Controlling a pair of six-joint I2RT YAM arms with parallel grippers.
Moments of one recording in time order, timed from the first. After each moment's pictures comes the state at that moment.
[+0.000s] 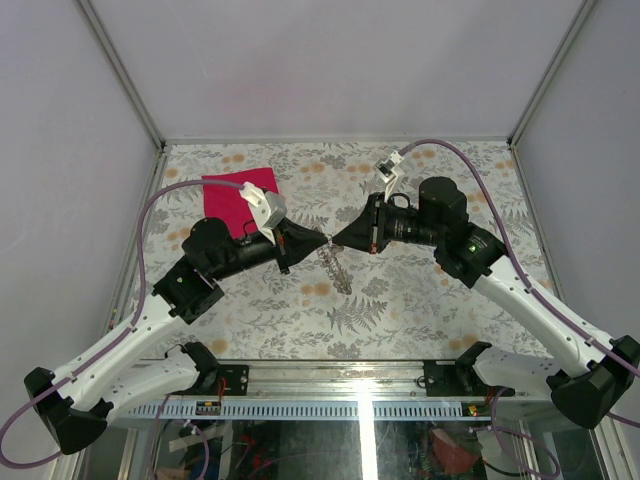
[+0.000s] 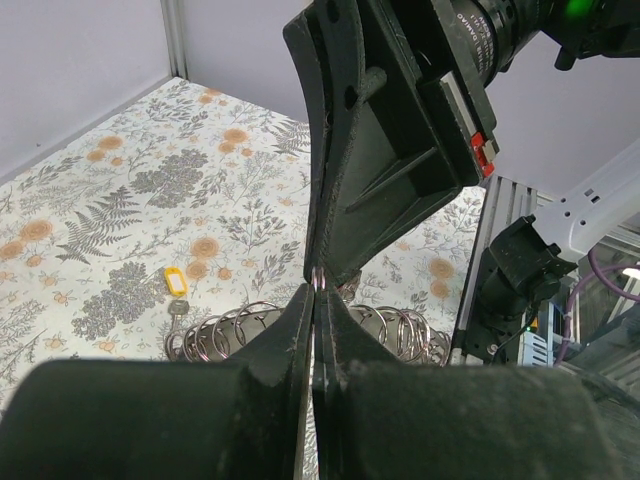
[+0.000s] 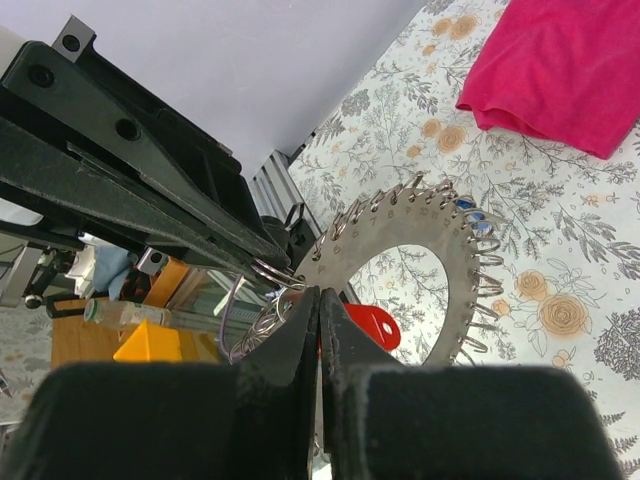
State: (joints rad) left arm -0.74 0.87 0.87 0.05 0.42 -0.16; right arm 0.67 1.12 1.10 -0.22 -0.58 0.63
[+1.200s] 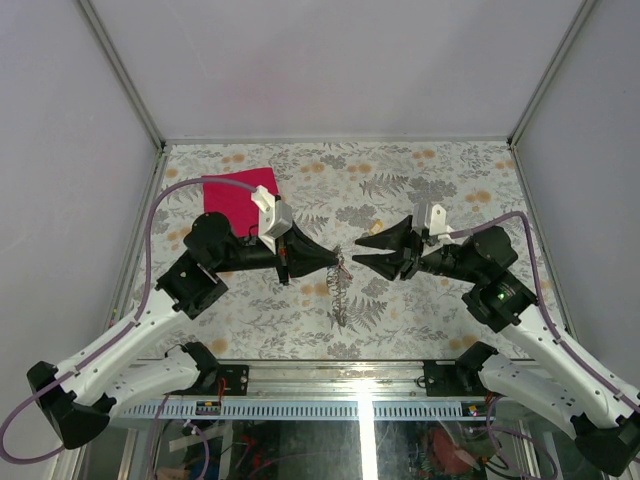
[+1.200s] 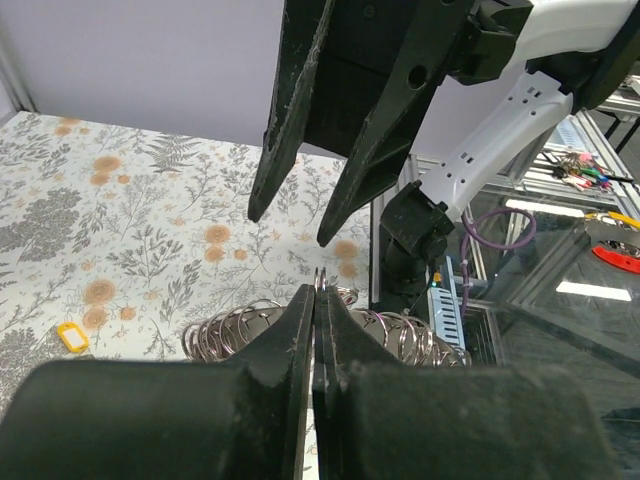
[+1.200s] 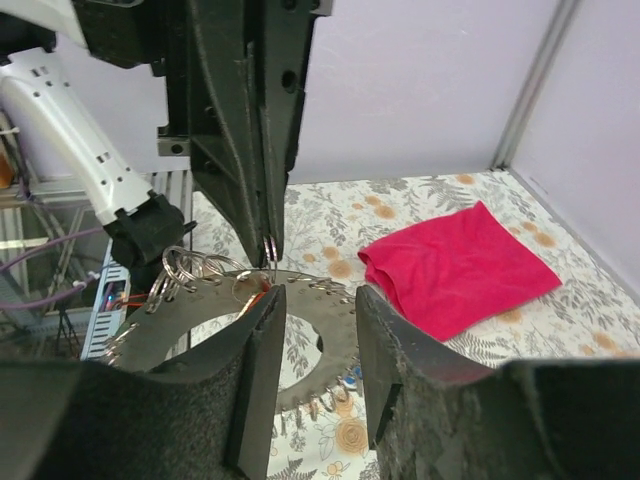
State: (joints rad) left arm -0.74 0.91 0.91 0.09 0.72 -0.18; right arm 0.67 0.77 0.79 0.15 -0.67 0.03
